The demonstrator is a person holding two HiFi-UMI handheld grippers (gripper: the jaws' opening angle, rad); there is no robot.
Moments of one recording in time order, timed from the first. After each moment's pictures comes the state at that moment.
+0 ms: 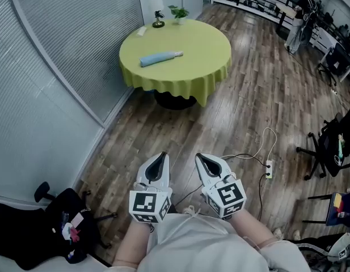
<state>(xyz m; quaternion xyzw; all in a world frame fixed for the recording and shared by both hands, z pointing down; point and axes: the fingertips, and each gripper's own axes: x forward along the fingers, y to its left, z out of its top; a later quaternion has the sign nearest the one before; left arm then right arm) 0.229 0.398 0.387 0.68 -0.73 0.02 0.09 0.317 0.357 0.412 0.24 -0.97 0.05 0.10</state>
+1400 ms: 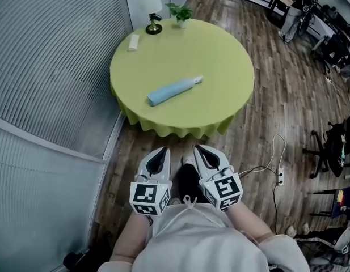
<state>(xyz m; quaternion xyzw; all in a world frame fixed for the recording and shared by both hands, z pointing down) -0.161 0.048 0.438 0.75 -0.65 0.04 0.15 -0.075 0.019 0.444 0.33 -0.93 0.07 0.12</state>
